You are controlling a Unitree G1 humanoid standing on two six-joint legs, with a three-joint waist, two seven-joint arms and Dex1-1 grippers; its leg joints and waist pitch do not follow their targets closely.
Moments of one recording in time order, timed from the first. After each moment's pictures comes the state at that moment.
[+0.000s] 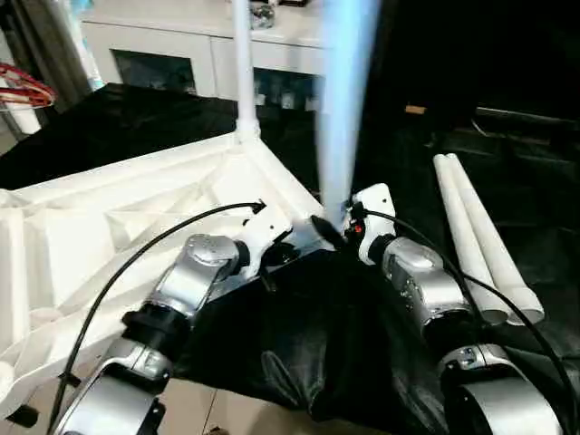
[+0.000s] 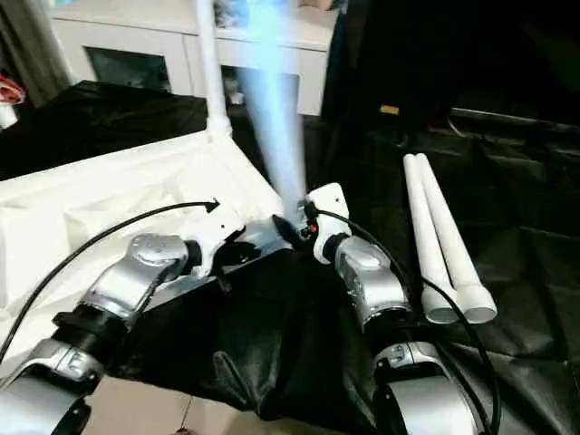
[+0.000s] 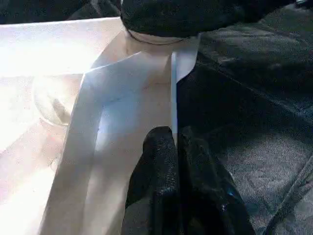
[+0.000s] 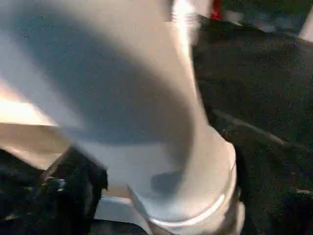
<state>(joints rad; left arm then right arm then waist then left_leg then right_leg) -0.61 0.25 -0.28 0.54 0.06 0.28 -0.81 -0.64 -0.11 0.03 0.78 0.09 0.01 0.62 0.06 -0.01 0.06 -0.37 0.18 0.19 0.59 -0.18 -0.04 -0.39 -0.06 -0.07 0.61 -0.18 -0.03</state>
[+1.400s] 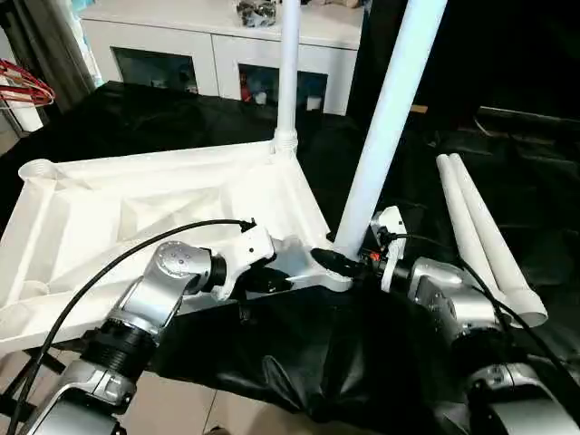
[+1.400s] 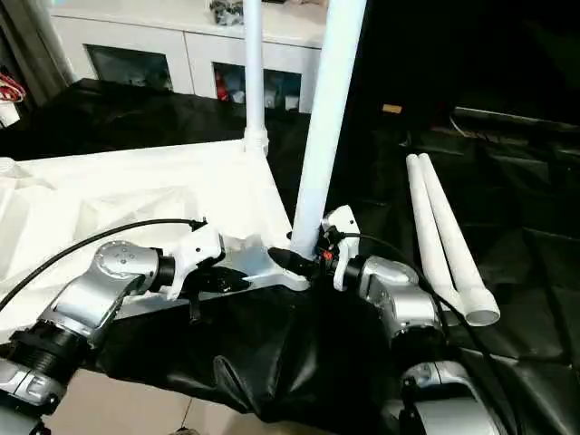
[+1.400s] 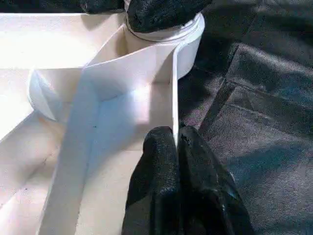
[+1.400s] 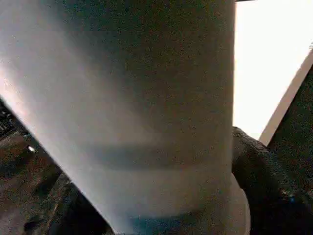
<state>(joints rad) -0.51 0.39 -0.31 0.39 0.01 0.23 -1.10 -0.55 -0.21 0.02 0.77 0.23 0.12 1.03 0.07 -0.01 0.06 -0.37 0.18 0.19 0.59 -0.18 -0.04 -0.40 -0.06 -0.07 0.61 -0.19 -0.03</state>
